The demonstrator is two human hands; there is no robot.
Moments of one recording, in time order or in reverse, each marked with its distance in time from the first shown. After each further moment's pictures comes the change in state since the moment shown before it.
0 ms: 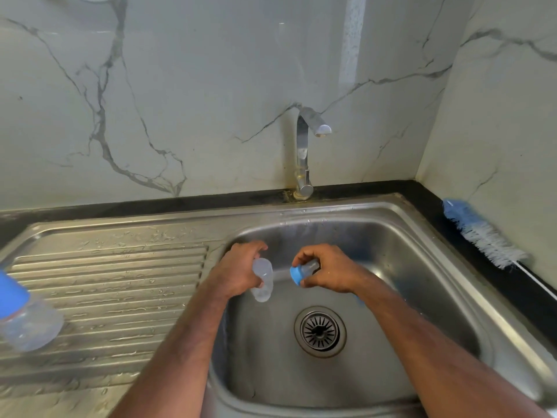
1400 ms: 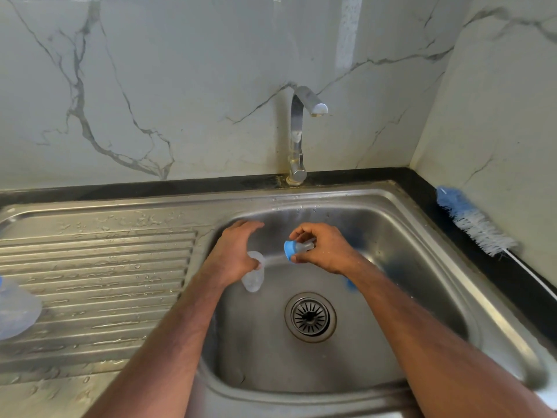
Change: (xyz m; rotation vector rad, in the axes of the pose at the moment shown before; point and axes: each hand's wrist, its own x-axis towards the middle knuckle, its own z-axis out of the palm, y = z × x) left_hand -0.005 0.012 0.008 -0.130 0.105 0.036; right_hand 0.009 0.009 0.002 0.081 0.143 0.037
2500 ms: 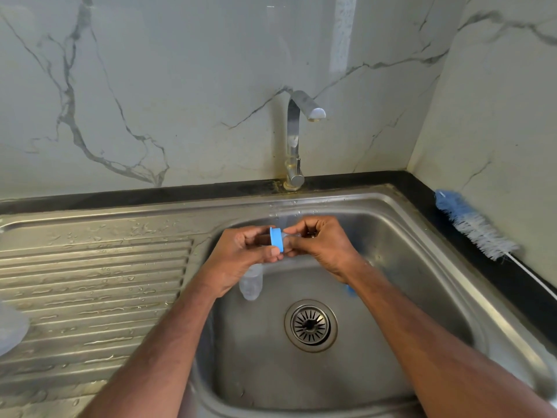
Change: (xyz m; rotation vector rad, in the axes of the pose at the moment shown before) left_hand -0.002 0.022 -0.005 -1.022 -0.134 0.026; right_hand -0.004 -0.026 -0.005 0.556 0.053 -0.110
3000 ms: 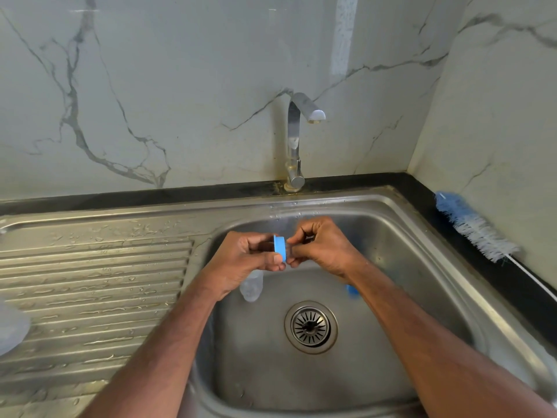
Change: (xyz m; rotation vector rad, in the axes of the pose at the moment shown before) left_hand -0.006 0.005 0.003 0.067 -0.048 -0.019; right_hand -0.004 -0.013 -0.002 -0.153 -0.060 0.054
